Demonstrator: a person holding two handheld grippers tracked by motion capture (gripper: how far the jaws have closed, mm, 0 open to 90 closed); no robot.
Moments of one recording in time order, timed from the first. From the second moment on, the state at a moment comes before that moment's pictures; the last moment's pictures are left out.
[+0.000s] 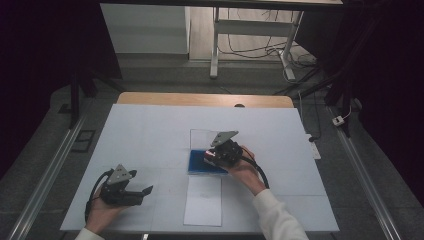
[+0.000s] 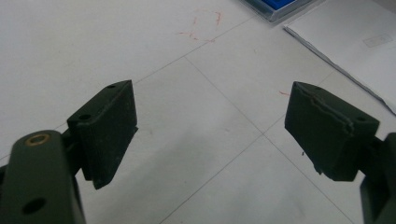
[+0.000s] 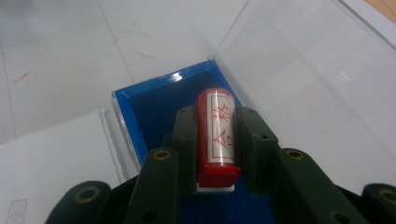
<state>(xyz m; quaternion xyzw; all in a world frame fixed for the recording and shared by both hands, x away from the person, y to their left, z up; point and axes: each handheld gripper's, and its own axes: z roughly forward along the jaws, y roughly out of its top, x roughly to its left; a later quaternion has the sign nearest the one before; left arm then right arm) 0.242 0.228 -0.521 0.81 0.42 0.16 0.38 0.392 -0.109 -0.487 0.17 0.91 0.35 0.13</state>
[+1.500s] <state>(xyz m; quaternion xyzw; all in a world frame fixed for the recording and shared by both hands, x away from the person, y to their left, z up) 0.241 0.229 -0.520 0.80 0.43 0.15 0.38 0.388 -0.107 -0.494 0.17 0.91 0.34 0.14</state>
